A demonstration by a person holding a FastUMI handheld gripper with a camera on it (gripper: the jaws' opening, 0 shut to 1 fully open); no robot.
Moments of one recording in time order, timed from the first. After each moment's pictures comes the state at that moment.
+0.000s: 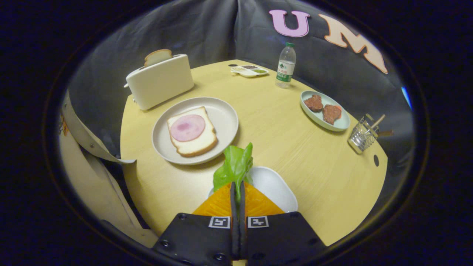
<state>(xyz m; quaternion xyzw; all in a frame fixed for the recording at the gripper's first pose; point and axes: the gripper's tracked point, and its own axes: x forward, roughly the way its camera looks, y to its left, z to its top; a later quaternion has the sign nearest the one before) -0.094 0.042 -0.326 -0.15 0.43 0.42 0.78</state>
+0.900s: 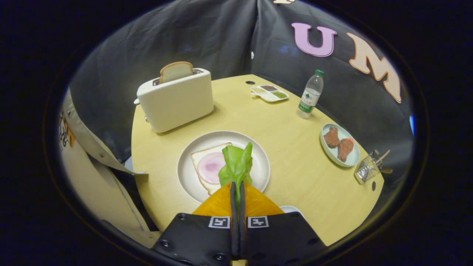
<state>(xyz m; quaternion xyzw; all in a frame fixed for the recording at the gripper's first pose) -0.096 0.150 -0.279 -0.16 0.39 0.45 0.78</state>
